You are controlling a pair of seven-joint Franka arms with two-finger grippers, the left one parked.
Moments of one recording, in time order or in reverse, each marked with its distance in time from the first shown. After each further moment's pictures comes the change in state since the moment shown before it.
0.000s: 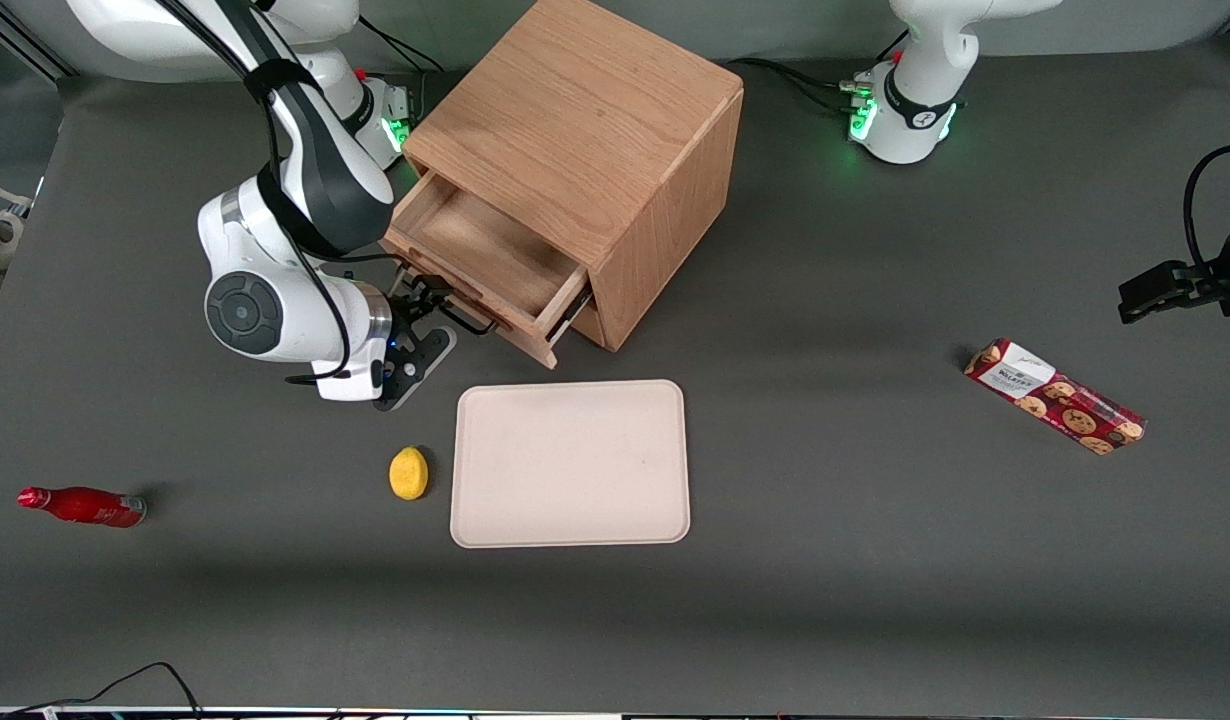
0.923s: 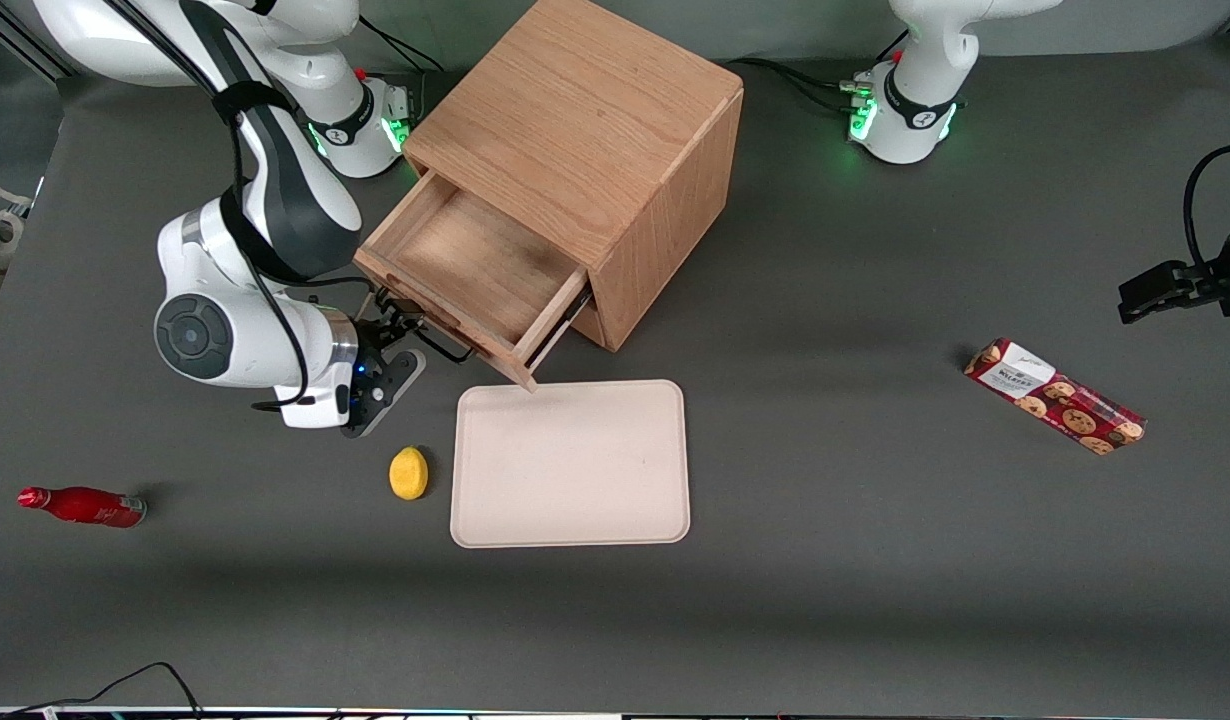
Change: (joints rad) arm -0.057 0.038 -0.002 0.072 -0.027 0.002 -0.091
